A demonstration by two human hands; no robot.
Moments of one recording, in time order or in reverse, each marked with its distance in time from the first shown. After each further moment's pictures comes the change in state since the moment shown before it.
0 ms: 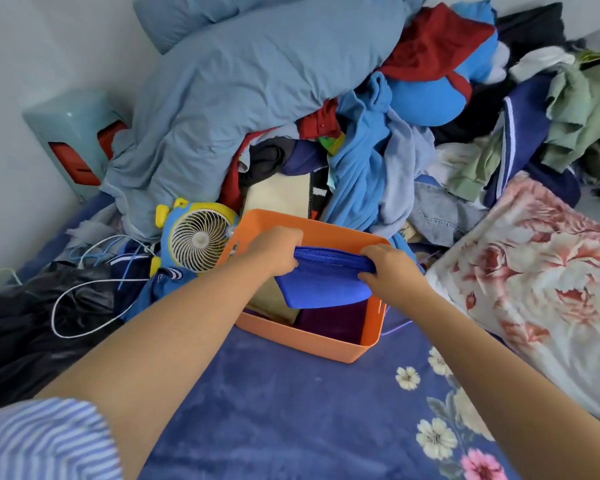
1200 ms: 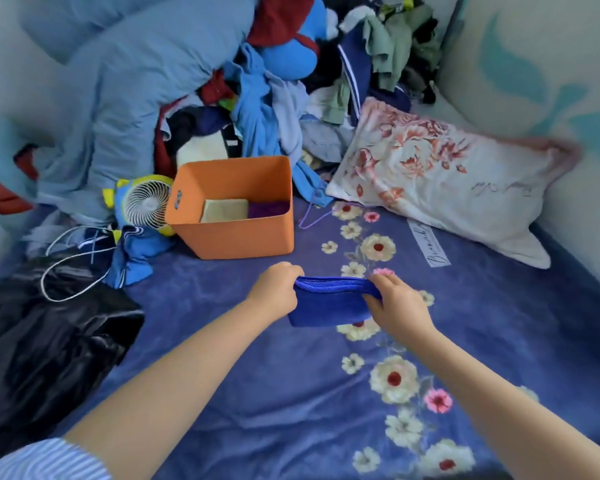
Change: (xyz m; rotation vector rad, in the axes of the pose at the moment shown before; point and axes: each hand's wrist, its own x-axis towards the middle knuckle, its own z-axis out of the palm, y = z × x) left_hand -0.326 0.128 0.139 -0.102 0.028 0.331; right_hand -0.424 -0.018 0.074 0.022 0.248 0.396
